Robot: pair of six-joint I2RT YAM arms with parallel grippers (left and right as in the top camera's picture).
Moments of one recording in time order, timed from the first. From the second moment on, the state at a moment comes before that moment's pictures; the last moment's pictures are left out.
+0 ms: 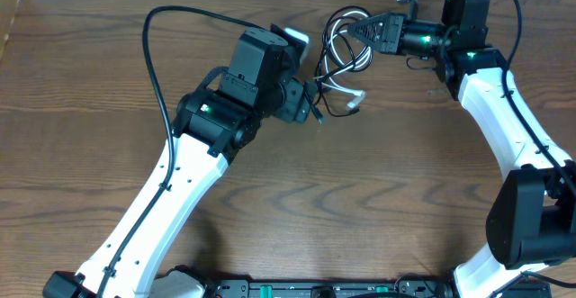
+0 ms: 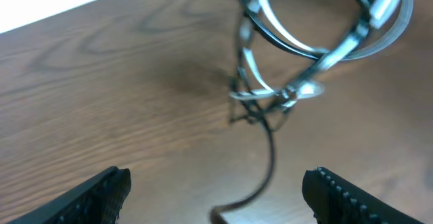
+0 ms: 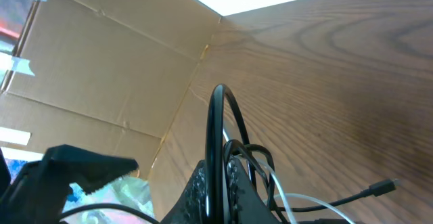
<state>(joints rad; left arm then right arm) -0.51 1.44 1.44 -0.79 -0.02 -0.05 0.11 1.80 1.41 -0.06 -1.05 0.59</state>
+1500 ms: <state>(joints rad) -0.53 1.53 1.43 -1.44 0.23 -0.18 0.15 1.80 1.41 -0.40 -0.40 0.62</state>
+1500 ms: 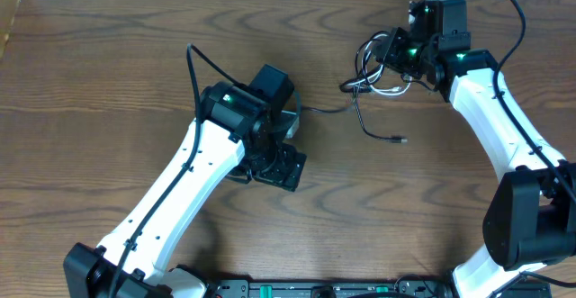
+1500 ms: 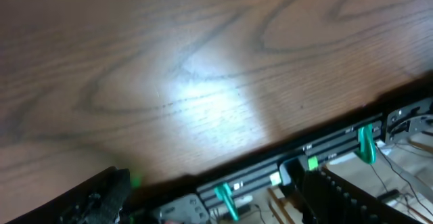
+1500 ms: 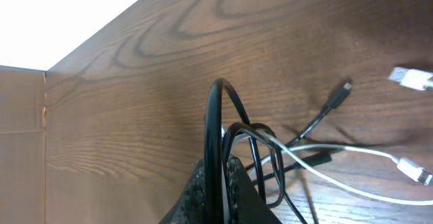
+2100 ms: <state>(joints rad) -0.53 1.63 1.41 -0.79 0.20 -0.10 0.11 1.80 1.41 -0.27 -0.87 0.62</state>
